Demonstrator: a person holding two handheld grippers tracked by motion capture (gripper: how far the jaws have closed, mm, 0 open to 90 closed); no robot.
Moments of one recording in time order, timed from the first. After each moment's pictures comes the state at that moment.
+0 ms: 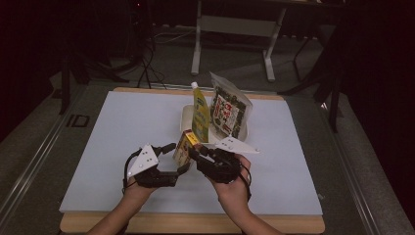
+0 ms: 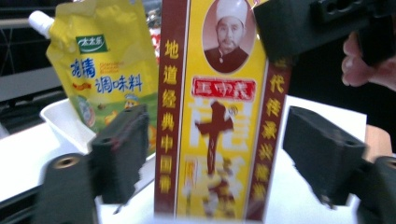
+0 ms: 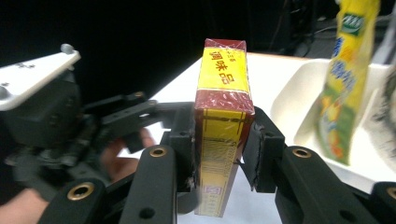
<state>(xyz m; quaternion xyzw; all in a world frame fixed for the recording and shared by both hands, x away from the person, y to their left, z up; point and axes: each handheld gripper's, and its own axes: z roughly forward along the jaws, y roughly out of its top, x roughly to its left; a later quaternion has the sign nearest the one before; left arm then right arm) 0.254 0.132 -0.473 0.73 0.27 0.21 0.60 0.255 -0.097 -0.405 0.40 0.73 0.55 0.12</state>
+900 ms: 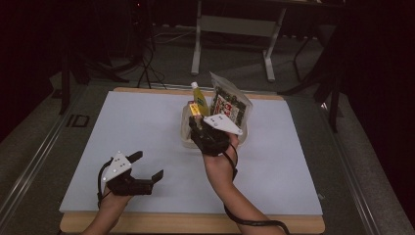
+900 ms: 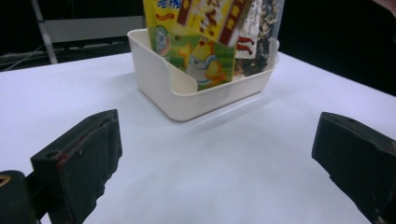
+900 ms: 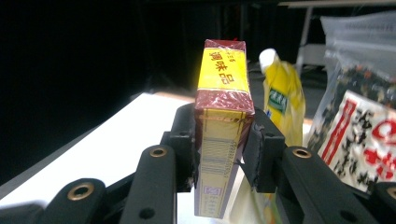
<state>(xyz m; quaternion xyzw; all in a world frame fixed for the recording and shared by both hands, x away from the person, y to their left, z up) 0.233 0.188 -0.501 0.71 0.38 0.22 0.55 0.311 -0.060 -0.398 0.43 0.68 0.53 0.27</state>
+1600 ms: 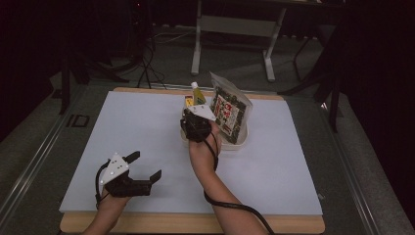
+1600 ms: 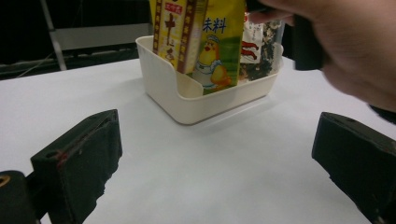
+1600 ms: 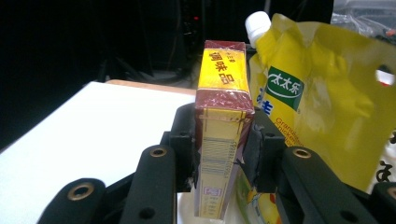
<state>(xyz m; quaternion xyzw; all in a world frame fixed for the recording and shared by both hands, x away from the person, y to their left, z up) 0.229 0.190 -0.500 0.70 0.38 0.23 0.55 0.365 -0.019 -0.433 0.49 0.67 0.46 0.31</state>
